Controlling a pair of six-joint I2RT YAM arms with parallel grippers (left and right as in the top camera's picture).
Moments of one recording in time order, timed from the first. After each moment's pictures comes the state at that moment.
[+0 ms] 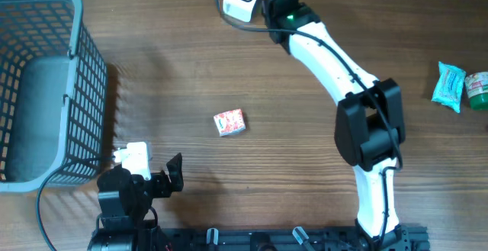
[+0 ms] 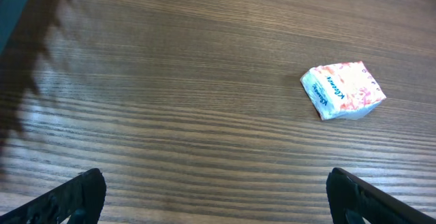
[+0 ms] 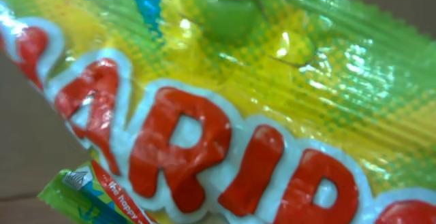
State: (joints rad) left arm 0.07 0.18 0.28 -0.79 0.17 -0.13; right arm 0.45 2.24 1.91 0.05 0.36 0.35
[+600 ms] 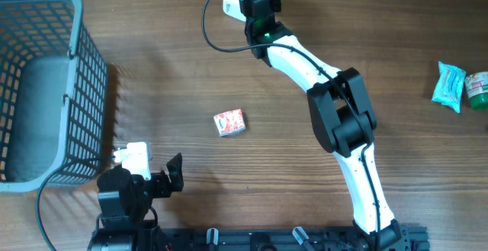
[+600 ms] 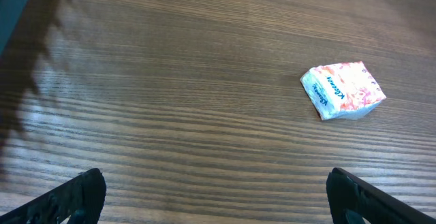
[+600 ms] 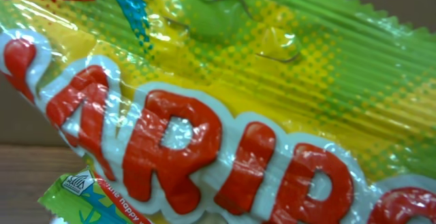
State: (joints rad) left arm 0.07 0.18 0.28 -0.79 0.17 -0.13; right arm 0.49 2.45 1.92 0.27 0.54 -0.03
